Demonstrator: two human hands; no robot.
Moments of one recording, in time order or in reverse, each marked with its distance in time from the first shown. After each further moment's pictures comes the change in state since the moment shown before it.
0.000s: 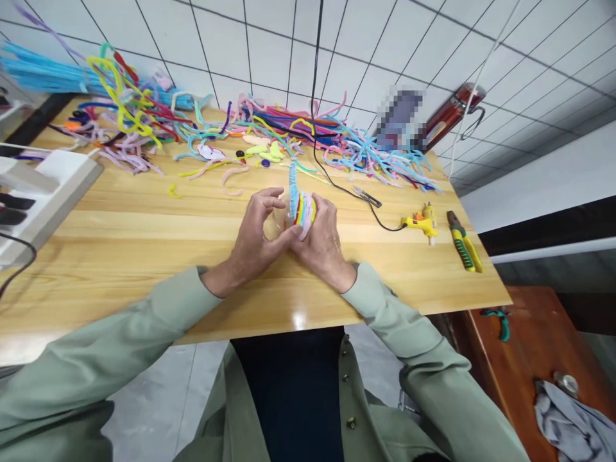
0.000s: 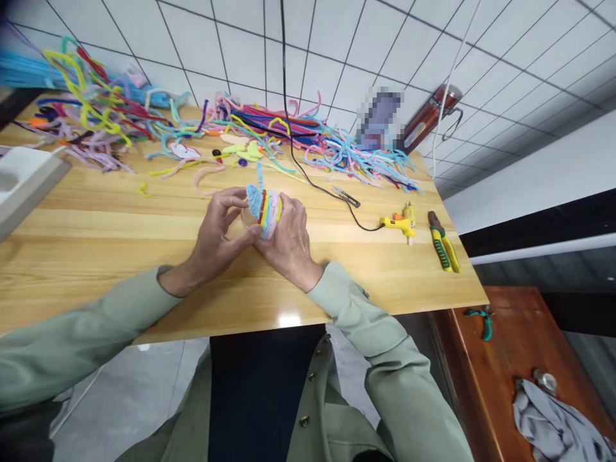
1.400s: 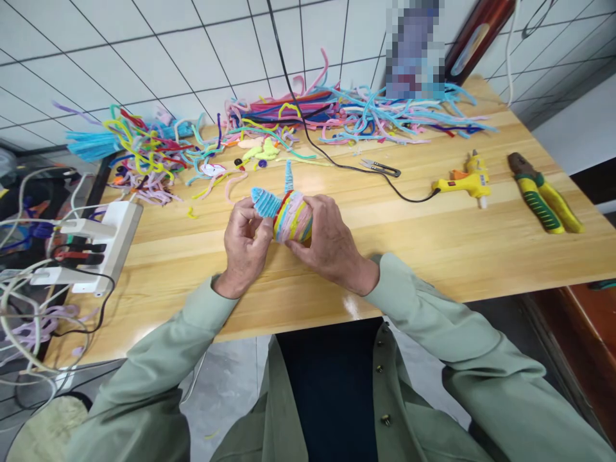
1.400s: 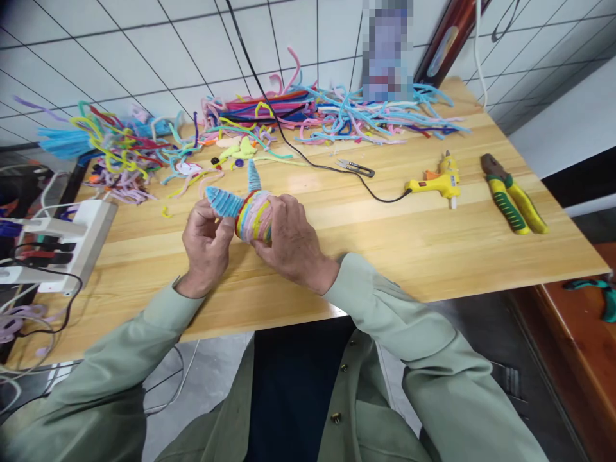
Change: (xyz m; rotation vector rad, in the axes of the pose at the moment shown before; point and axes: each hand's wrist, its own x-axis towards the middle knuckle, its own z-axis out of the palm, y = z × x) left_hand 0.005 -0.007 -0.012 -0.031 0.184 0.046; right_hand -0.009 -0.023 -0.020 0.151 -0.034 0.016
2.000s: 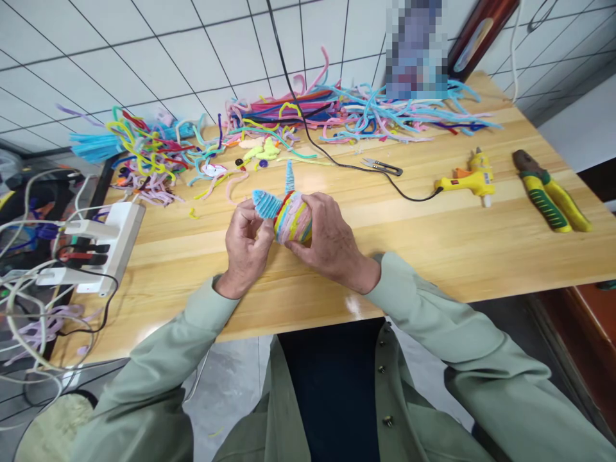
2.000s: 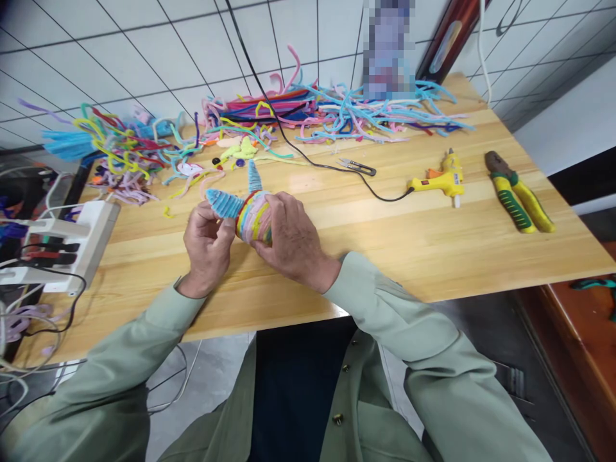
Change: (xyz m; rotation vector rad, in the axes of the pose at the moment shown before) left_hand 0.000 -0.001 -0.001 0.014 -0.009 0.013; right_hand 0.002 0.009 0.002 0.000 -0.019 -0.094
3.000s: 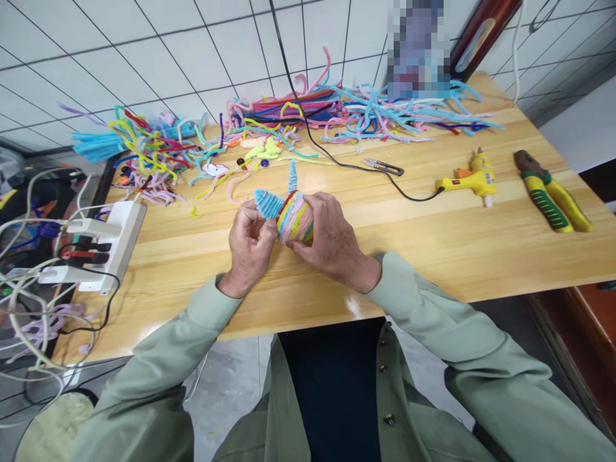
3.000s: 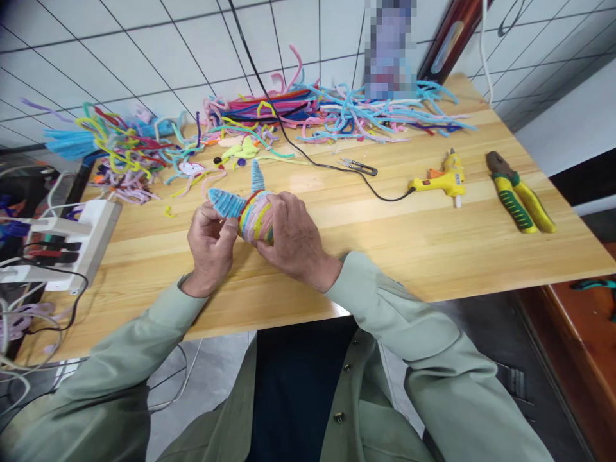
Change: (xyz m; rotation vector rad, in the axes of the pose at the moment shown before) left_hand 0.000 0.002 0.005 -0.009 0.027 -0.072; right_hand 0.001 -0.001 0.000 0.000 -0.005 0.027
